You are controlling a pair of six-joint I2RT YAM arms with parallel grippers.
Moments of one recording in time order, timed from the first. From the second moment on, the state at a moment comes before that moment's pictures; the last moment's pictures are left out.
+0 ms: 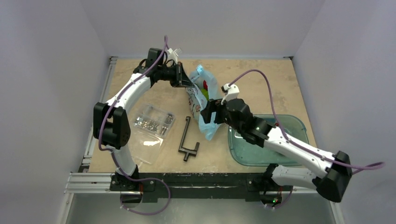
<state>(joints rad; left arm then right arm) -0.29 1.82 1.57 -0.44 0.83 -0.49 0.91 1.05 0.88 -0.20 0.27 0.52</state>
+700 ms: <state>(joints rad) -0.30 1.81 1.60 -0.53 0.75 -0.41 0.44 1.43 0.95 -0.04 0.64 0.31</state>
